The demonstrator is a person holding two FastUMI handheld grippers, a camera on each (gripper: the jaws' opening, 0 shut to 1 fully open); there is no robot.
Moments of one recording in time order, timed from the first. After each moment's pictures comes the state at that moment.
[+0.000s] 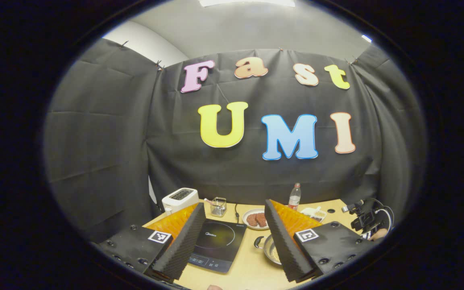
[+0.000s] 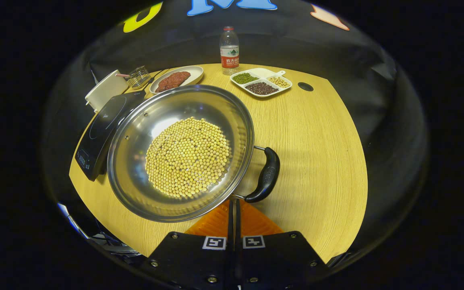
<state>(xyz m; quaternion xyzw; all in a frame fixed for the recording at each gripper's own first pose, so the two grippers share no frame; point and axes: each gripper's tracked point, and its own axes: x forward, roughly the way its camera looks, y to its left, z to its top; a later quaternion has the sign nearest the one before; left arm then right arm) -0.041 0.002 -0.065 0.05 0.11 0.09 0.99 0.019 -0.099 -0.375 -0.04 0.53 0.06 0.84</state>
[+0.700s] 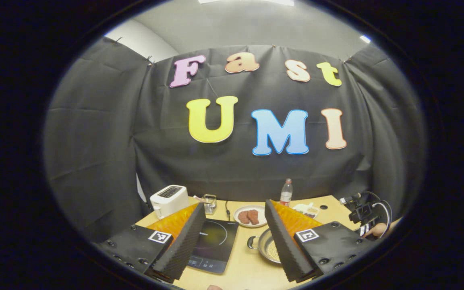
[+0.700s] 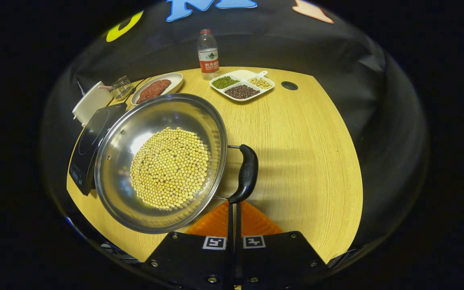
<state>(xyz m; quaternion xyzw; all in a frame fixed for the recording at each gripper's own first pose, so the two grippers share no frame) -0.010 -0.006 -0.093 0.04 0.13 0.02 0.99 0.041 -0.121 -0.380 -0.03 0.53 0.00 0.85</state>
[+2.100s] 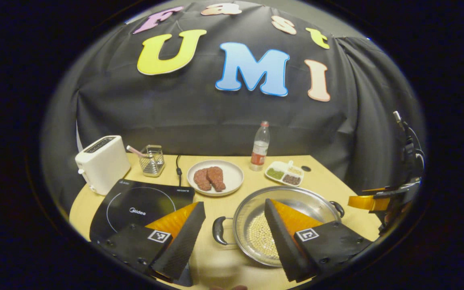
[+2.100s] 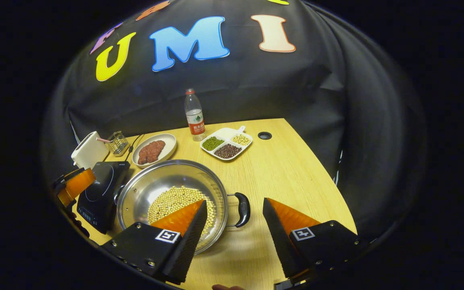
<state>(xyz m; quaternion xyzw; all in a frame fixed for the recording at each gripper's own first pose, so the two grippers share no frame) 0.110 -0.048 -0.350 0.02 0.30 -0.10 0.95 0.074 -0.116 -0.312 0.02 0.36 -0.06 0.93</state>
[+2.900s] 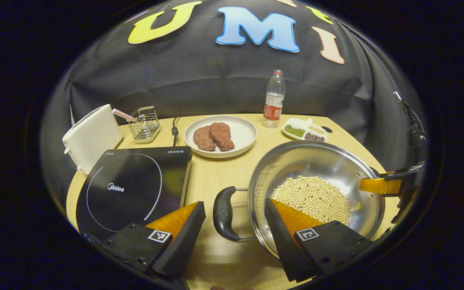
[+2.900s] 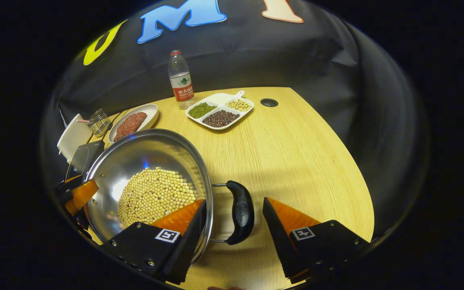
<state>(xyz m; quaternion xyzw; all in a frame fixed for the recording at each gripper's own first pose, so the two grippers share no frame) 0.118 -0.038 -0.467 0.05 0.41 -0.09 0.91 0.100 -0.126 -0.401 0.03 0.44 -0.06 0.89</state>
